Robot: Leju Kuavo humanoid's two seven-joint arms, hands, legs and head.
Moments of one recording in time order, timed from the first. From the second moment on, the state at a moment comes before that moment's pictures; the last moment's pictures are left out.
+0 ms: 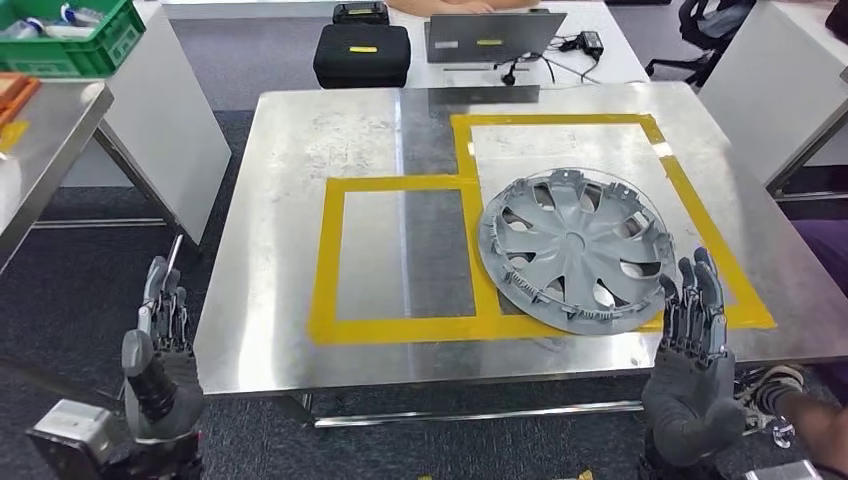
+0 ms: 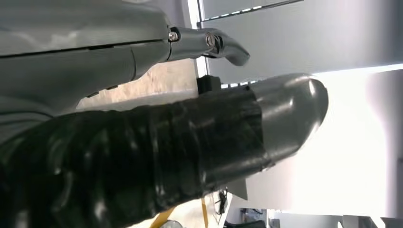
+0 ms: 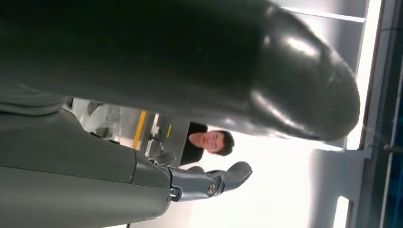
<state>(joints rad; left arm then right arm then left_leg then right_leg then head) 0.21 0.08 -0.38 -2.04 -0.19 0.43 -0.44 0.24 -0.12 0.21 -2.14 -0.03 -0.33 -0.43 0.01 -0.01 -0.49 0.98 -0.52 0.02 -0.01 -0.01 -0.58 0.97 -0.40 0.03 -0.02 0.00</state>
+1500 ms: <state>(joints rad) 0.21 0.09 -0.39 -2.05 -0.21 0.44 -0.42 0.28 -0.11 0.18 -2.13 -0.06 -0.30 -0.50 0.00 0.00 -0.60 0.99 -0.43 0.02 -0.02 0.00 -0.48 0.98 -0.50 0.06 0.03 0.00</state>
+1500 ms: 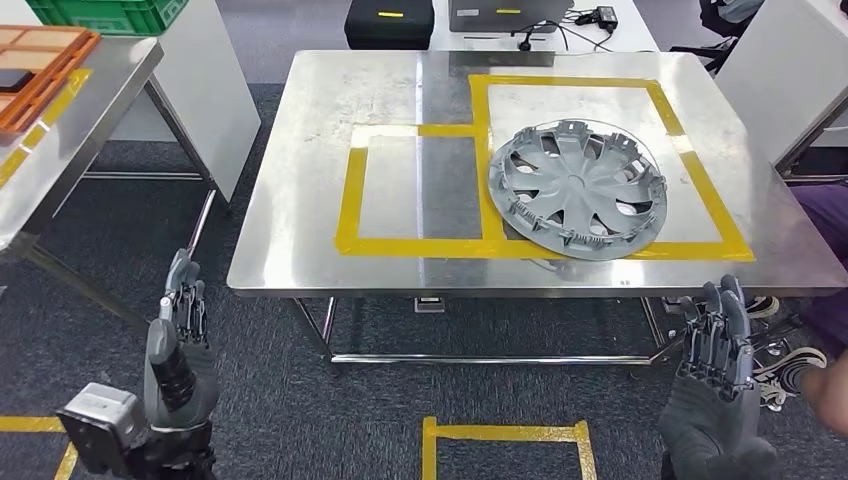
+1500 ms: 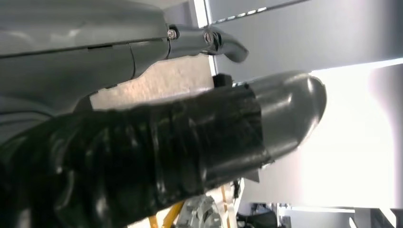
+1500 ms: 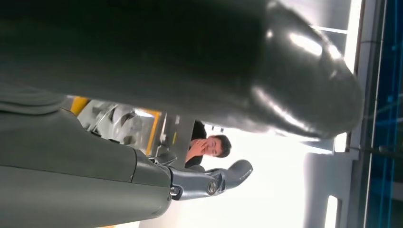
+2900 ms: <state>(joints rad) 0.22 0.08 -0.38 -2.03 -0.22 0.44 -0.43 0.28 -0.09 0.17 -2.11 -0.05 -0.29 -0.48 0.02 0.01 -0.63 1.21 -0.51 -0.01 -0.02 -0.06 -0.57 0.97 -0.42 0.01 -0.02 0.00</state>
